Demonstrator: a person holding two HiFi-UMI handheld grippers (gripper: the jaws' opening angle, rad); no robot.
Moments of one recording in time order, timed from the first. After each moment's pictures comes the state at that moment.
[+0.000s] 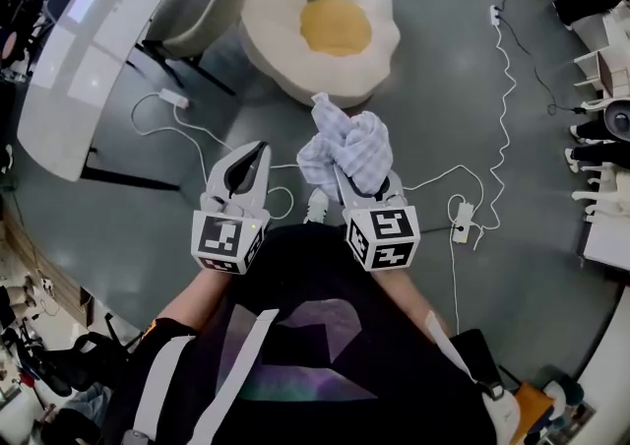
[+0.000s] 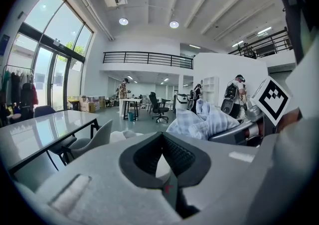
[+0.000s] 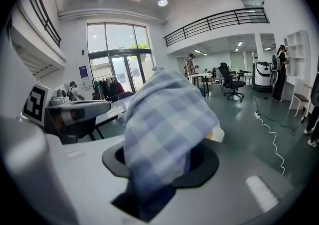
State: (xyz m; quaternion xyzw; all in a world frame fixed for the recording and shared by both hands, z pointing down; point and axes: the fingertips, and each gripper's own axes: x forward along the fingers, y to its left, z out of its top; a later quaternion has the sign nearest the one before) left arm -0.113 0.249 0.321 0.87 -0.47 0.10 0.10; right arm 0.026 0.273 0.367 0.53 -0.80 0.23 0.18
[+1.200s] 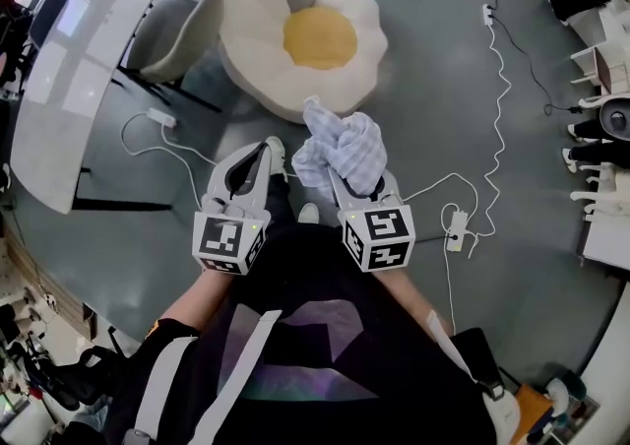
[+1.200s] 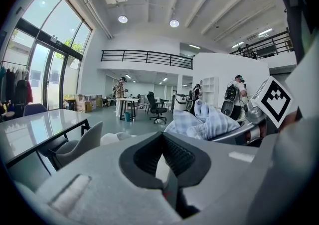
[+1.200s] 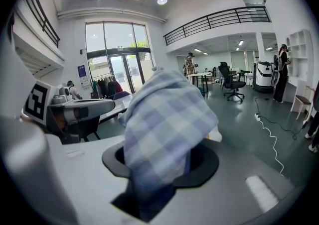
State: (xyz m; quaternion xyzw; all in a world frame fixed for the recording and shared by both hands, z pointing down) left arm -0.051 0.167 0.330 0.87 -0.46 0.10 0.11; right arm 0.075 0.197 0.376 0.52 -0.80 0.23 0.18
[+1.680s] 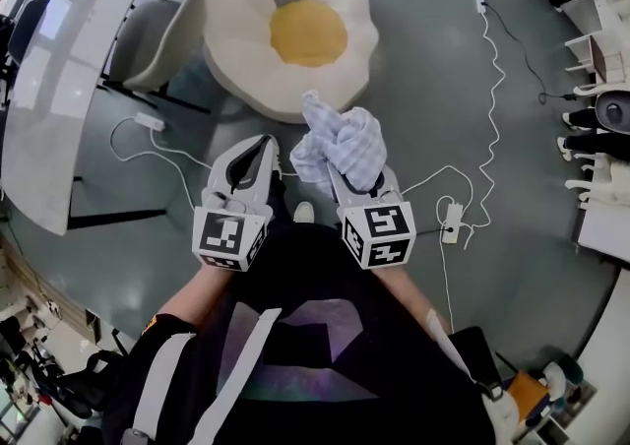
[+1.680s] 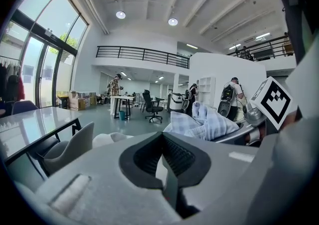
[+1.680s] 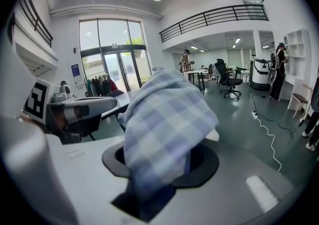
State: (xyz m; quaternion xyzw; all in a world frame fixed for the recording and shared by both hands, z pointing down) left arm -0.026 0.107 0.335 0.89 -0.43 0.10 0.12; right arm 0.092 0.146 0.383 0.54 -0.78 0.25 0.19
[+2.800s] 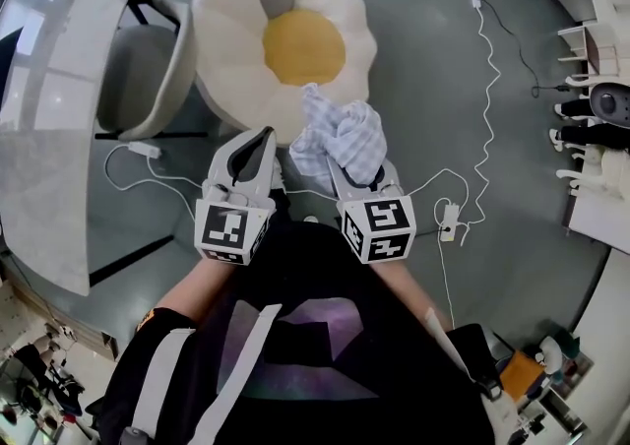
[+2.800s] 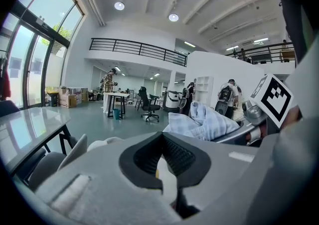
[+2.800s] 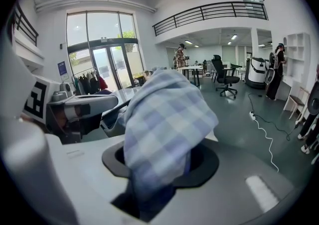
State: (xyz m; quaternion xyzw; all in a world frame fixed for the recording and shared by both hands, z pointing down) left arm -0.049 -0.087 0.341 0.90 -0.39 0.11 0.13; right arm 0.062 -0.033 0.386 0.56 -0.75 0.27 0.22
